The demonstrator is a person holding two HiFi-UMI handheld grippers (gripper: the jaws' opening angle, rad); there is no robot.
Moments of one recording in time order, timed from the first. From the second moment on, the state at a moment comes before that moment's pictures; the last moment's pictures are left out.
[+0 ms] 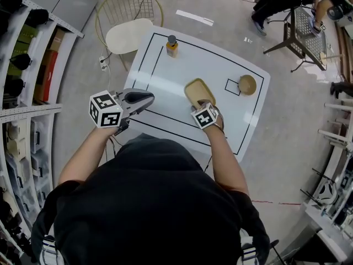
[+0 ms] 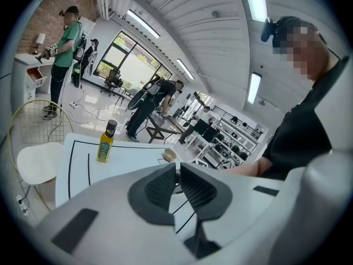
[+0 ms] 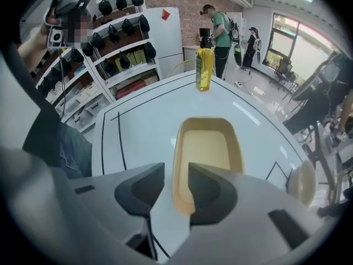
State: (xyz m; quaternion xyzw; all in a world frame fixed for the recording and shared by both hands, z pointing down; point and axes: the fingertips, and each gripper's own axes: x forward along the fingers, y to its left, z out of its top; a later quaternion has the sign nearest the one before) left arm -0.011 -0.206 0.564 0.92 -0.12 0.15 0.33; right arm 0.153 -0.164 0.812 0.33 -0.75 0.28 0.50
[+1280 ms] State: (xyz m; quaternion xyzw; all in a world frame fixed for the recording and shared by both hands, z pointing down) left arm 0.026 -0.106 0.522 0.95 -0.09 0.13 0.28; right arm 0.190 -0.081 0.699 0.40 -0.78 0.28 0.40
